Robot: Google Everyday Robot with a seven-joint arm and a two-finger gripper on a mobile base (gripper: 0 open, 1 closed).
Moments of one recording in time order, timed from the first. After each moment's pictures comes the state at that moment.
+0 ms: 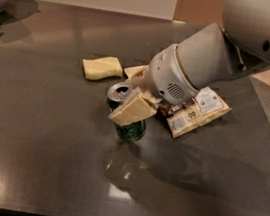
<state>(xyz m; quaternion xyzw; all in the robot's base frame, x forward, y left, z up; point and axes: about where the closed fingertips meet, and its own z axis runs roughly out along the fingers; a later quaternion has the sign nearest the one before) 0.441 0.022 0.924 -0.64 0.67 0.24 0.29</state>
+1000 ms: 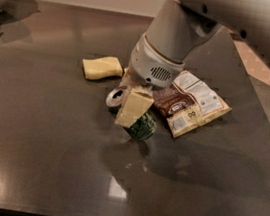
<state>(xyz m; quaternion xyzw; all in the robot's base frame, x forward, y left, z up) 0.448 0.017 0.907 -0.74 0.64 0.16 0.13</state>
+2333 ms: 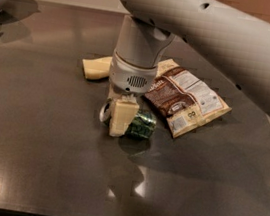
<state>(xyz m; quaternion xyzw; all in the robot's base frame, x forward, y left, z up) 0.451 0.033 0.867 -0.79 0.61 0.11 0.04</state>
